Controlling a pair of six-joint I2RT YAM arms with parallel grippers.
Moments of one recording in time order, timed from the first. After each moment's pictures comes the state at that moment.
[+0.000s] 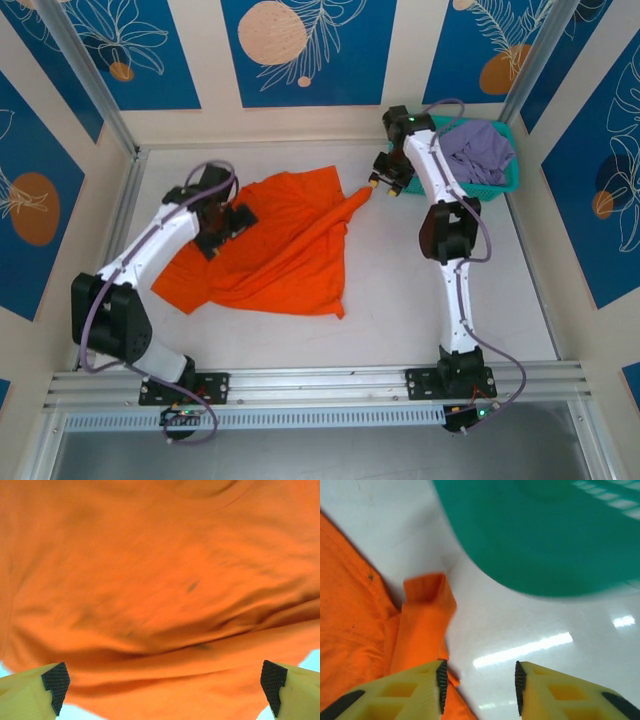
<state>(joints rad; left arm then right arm) -0.32 1.57 1.38 -0.99 0.00 -0.91 0.20 2.39 2.44 -1.46 -0.12 0.70</state>
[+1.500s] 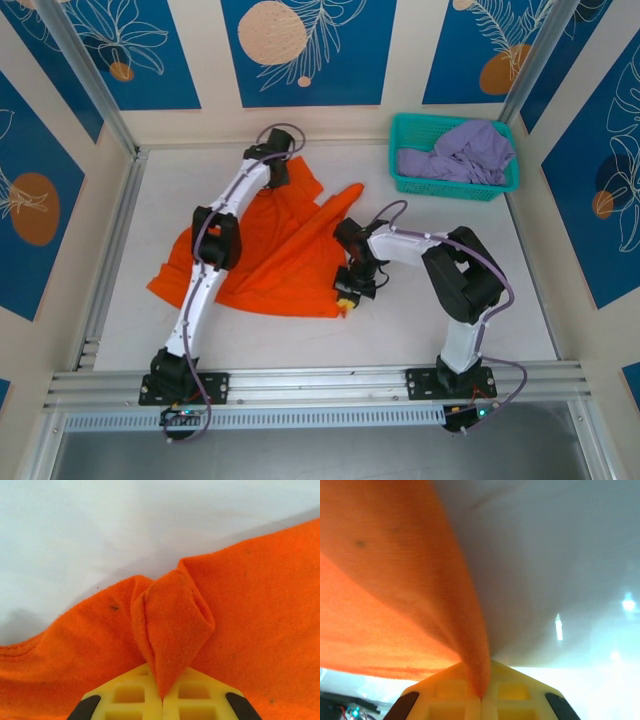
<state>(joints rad) -0.33 2.74 2.62 -0.99 -0.32 -0.50 0.62 1.83 1.09 -0.89 -0.41 0.92</state>
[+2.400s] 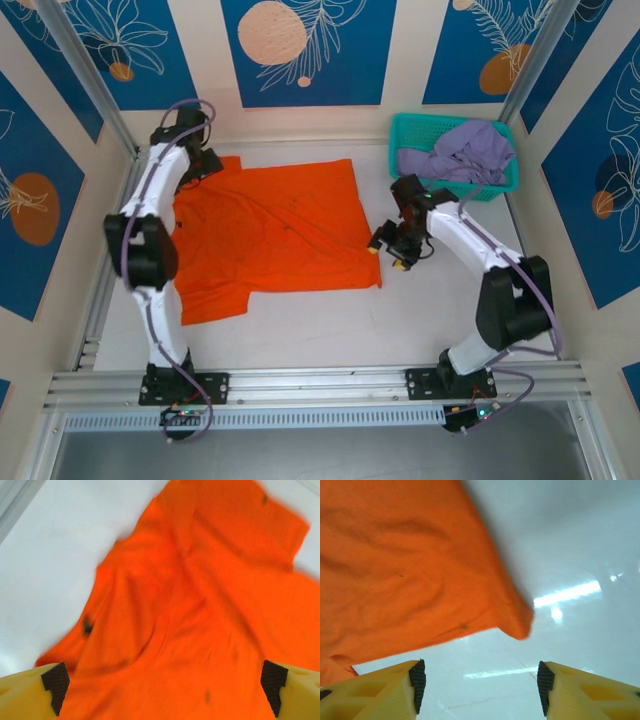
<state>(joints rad) -0.07 1.94 1.85 -1.07 -0.24 -0.65 0.30 1.52 1.14 -1.03 -0.27 0.82</state>
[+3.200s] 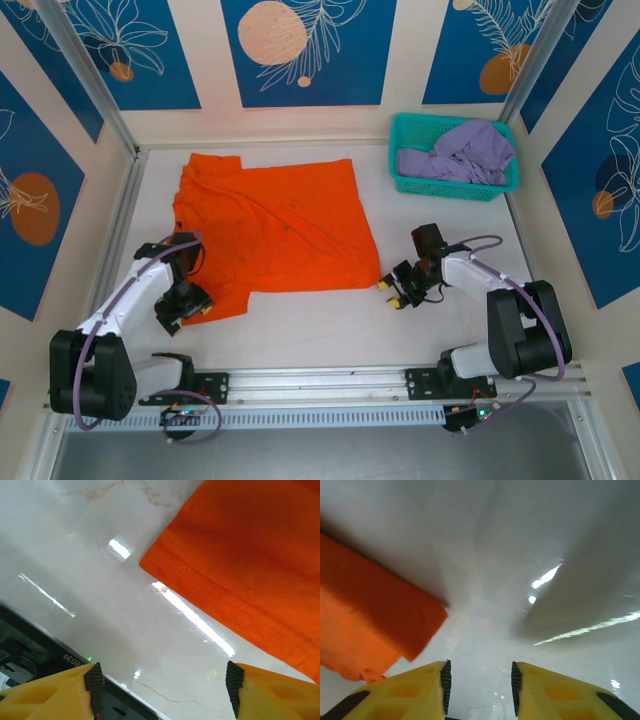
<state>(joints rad) -0.13 1.20 0.77 -1.25 -0.06 -0.92 0.20 1.38 0.65 -0.62 -0.51 1.18</state>
